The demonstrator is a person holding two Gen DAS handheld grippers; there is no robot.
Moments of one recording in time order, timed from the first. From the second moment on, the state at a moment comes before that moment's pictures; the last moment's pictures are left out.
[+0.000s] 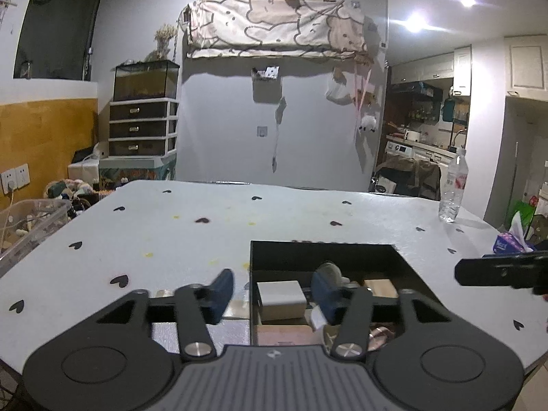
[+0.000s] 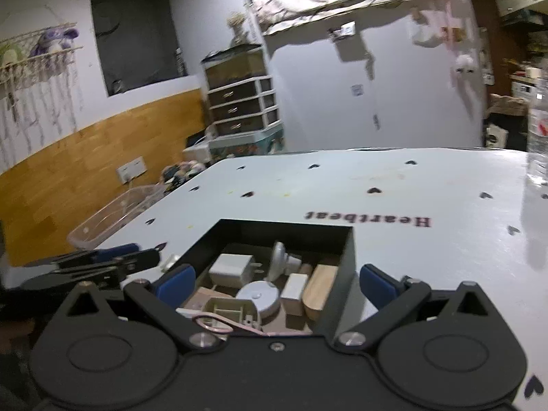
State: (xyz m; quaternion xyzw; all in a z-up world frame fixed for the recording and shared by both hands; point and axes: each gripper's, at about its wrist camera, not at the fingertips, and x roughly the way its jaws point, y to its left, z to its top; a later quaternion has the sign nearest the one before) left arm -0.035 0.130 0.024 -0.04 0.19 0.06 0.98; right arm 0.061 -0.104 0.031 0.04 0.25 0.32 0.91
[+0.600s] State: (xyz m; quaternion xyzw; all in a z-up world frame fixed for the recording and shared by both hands) left arm -0.077 0.095 0.033 -0.03 0.16 0.08 0.98; right arm 0.019 -0.122 0.012 0.01 0.24 0.23 0.94
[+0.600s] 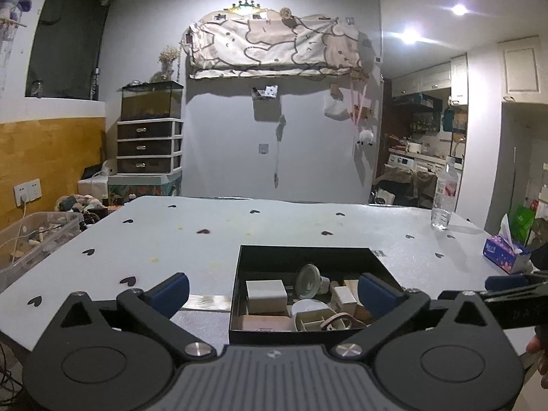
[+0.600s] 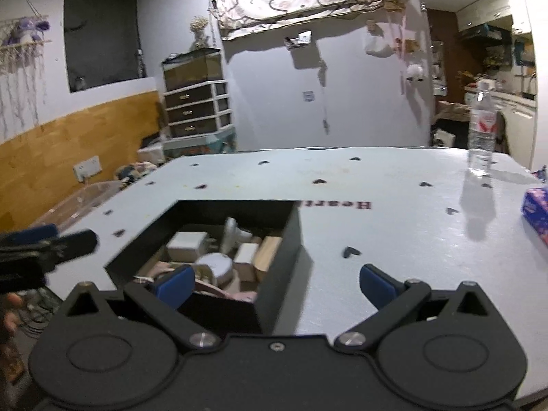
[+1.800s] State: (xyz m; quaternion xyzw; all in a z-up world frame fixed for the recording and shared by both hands) left arm -0.078 0.082 0.026 -0.02 0.18 0.11 0.98; right arm 0.006 -0.141 0.018 0.00 0.22 0.21 0.95
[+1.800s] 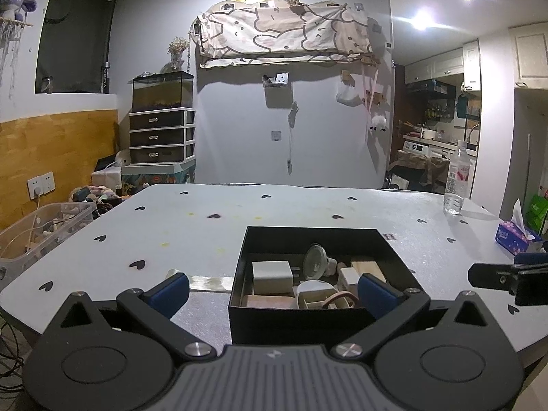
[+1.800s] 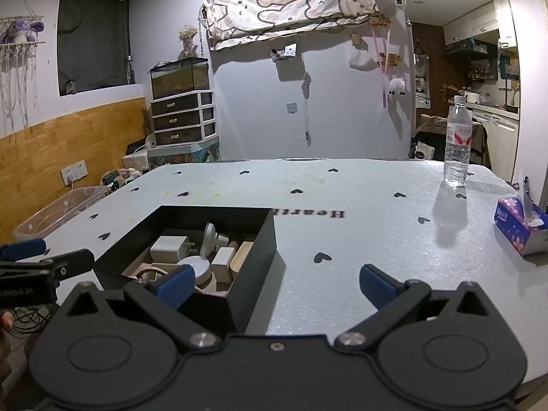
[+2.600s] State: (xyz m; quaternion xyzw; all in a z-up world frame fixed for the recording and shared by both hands) left arm -0.078 0.081 0.025 -0.02 0.19 0.11 0.98; right arm 0.005 -0.141 0.020 0.00 0.22 0.21 0.95
